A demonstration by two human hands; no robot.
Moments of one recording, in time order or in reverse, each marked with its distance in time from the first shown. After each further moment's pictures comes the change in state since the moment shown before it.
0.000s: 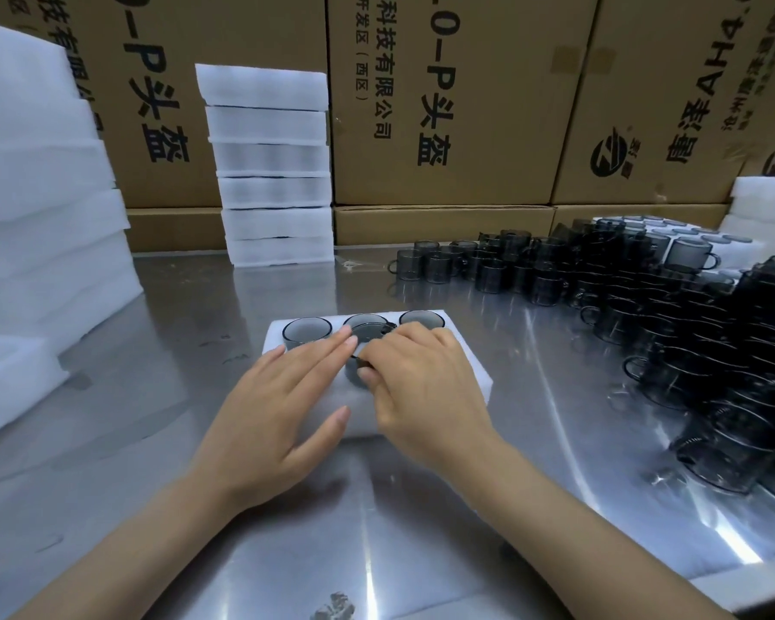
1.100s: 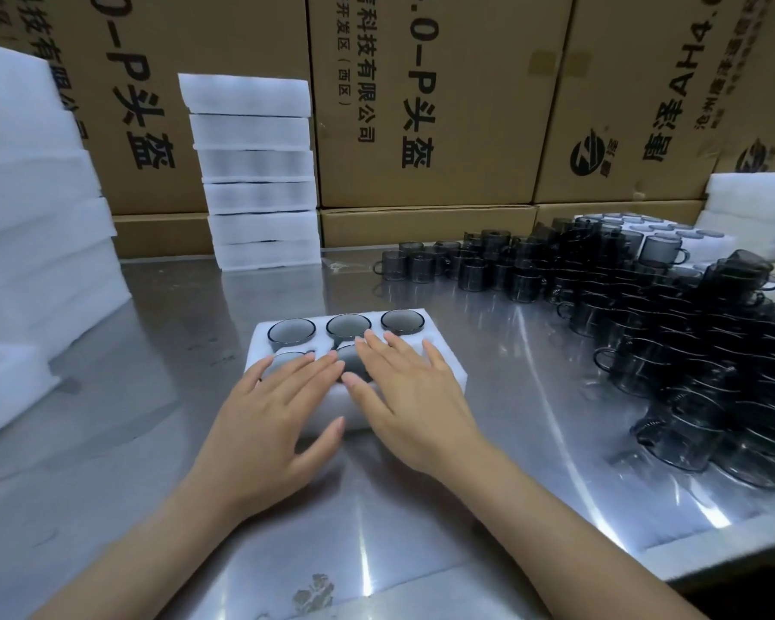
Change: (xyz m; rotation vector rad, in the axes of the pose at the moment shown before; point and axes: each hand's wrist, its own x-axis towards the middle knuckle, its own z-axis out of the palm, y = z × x) left_hand -0.004 0.019 0.004 0.171 -0.074 -0.050; right_hand -0.018 0.015 0.010 0.092 -0.299 0.150
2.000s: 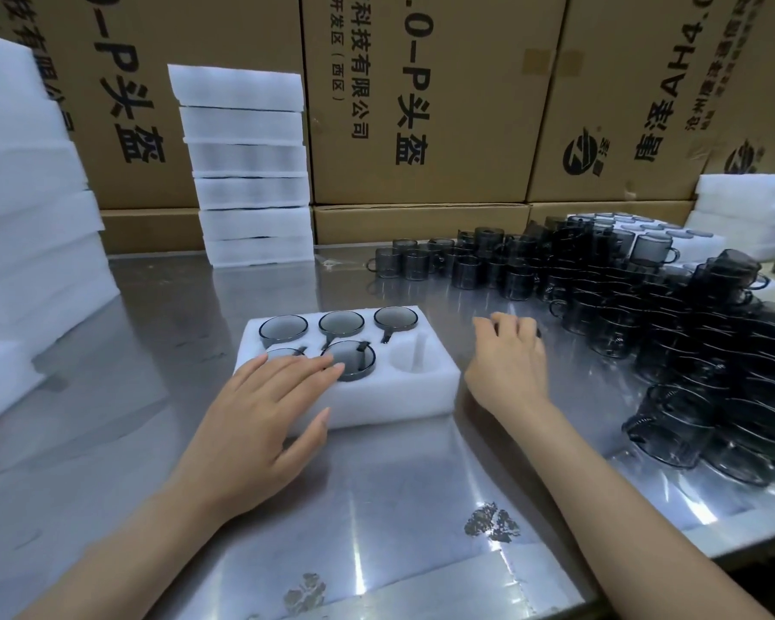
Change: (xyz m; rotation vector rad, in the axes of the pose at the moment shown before) left_hand -0.001 -0.006 0.002 -0.100 0.066 0.073; right_hand 0.009 0.098 -0.012 -0.372 0.184 0.457
